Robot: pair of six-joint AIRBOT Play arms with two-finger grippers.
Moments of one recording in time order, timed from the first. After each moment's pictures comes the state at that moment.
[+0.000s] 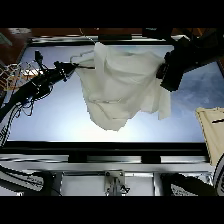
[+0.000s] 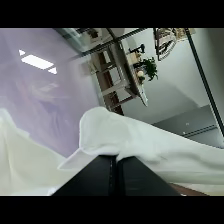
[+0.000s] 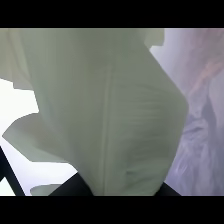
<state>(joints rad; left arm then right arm) 0.06 -1.66 1.25 -0.33 -1.04 -0.59 0.29 -1.35 2.02 -1.39 1.71 0.65</state>
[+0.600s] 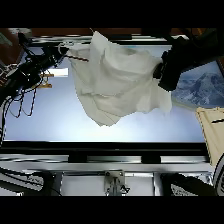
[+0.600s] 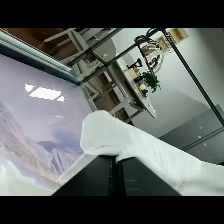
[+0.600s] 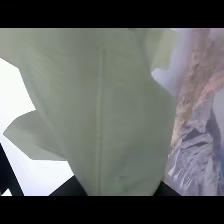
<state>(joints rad) 0.09 -1.64 1.42 -0.29 -1.01 -0.59 0.29 -1.35 2.02 -1.33 1.70 0.65</state>
